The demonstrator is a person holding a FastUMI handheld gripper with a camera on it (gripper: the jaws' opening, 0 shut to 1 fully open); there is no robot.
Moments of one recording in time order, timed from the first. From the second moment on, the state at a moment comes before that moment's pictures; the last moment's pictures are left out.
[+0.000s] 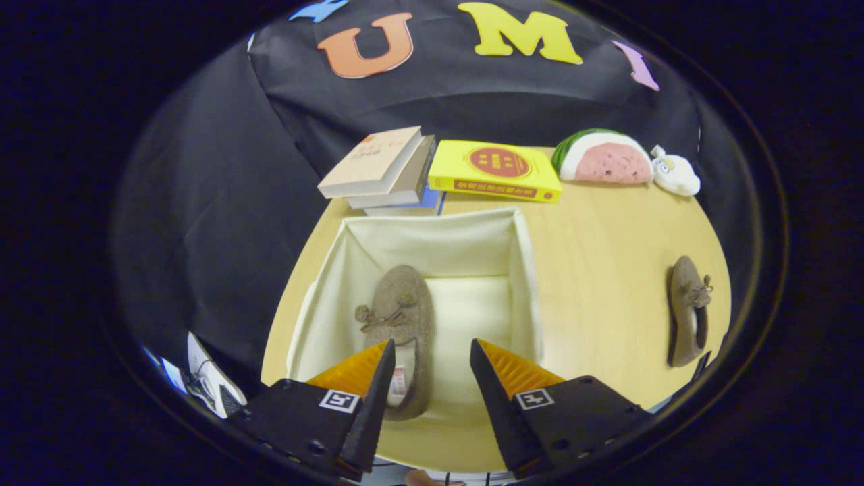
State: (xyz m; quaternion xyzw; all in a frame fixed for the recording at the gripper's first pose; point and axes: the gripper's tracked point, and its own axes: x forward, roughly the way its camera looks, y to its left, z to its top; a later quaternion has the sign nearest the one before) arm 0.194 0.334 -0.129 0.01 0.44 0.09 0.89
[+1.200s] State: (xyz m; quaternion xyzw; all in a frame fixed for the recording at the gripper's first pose) arm 0.195 -0.066 -0.154 -0.04 0.45 -0.08 0.89
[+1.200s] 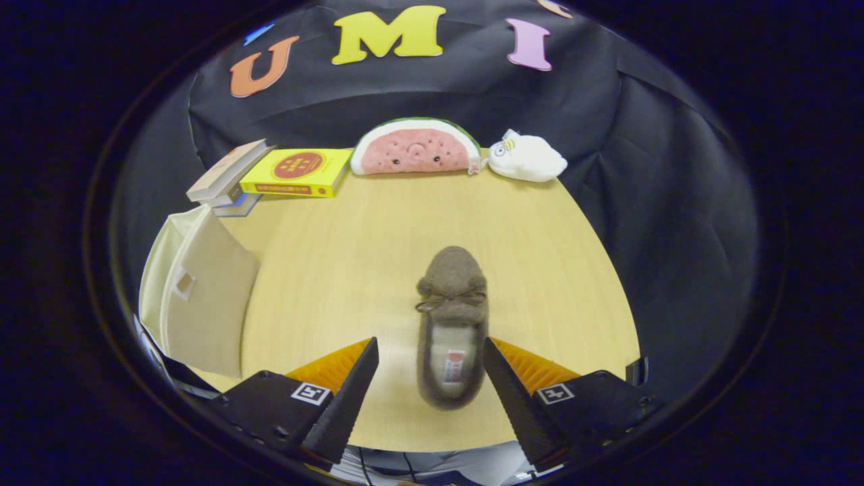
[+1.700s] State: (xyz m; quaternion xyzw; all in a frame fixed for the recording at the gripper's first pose) arm 0.214 -0.121 -0.223 0.00 0.50 -0.08 0.86
